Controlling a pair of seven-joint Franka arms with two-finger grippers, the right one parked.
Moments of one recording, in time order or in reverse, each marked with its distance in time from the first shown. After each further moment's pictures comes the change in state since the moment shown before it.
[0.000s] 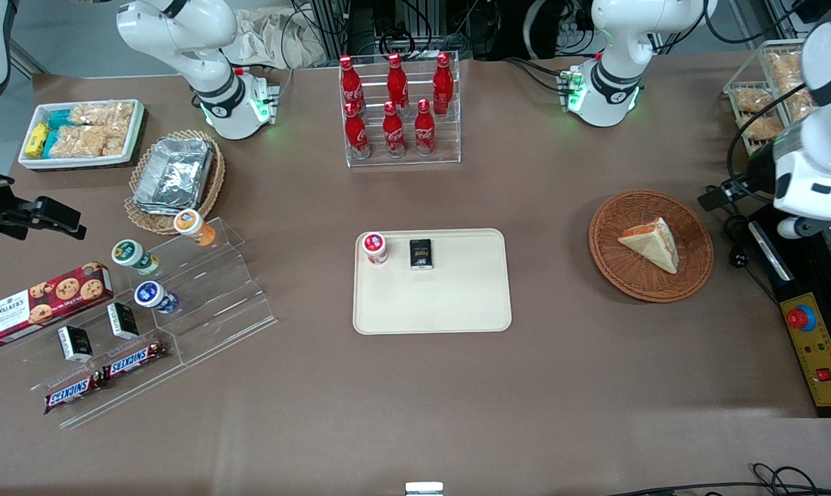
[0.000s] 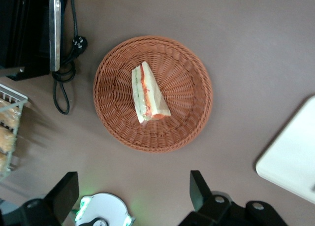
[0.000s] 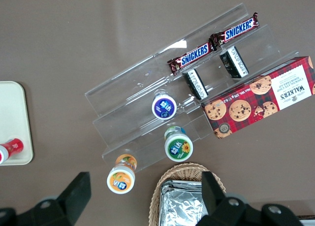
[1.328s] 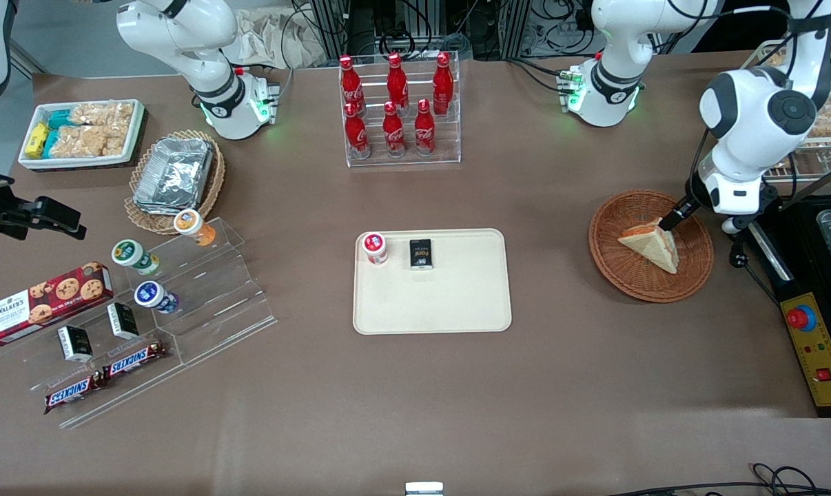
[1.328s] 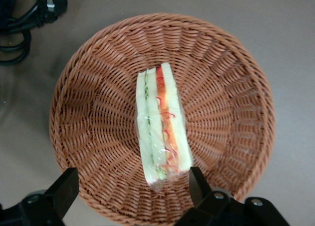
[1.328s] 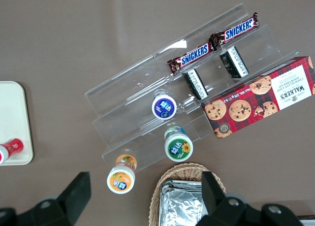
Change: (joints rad) arm 0.001 -0.084 0.130 -0.718 -0.007 0.846 -0.112
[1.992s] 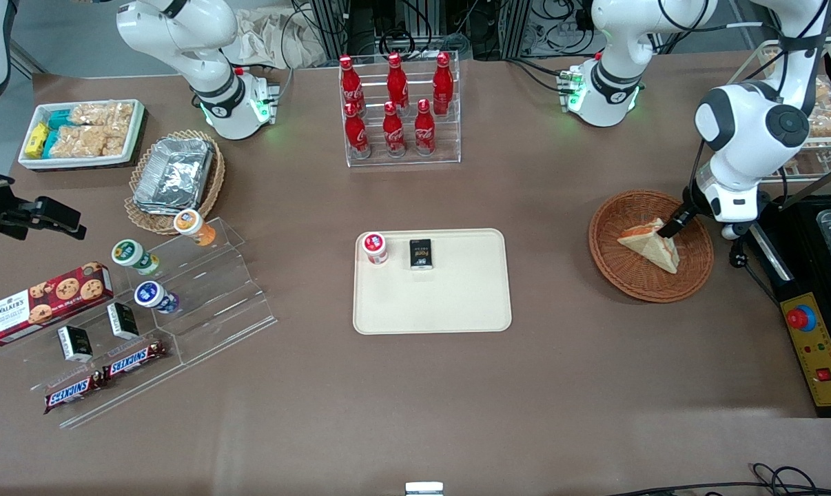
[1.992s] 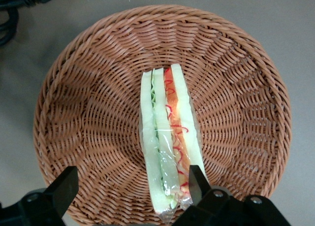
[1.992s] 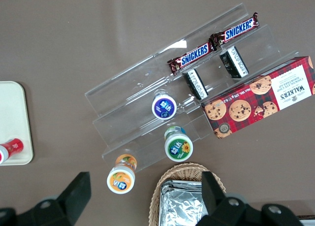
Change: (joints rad) arm -0.004 0.065 0.021 -0.019 -0.078 0.092 0.000
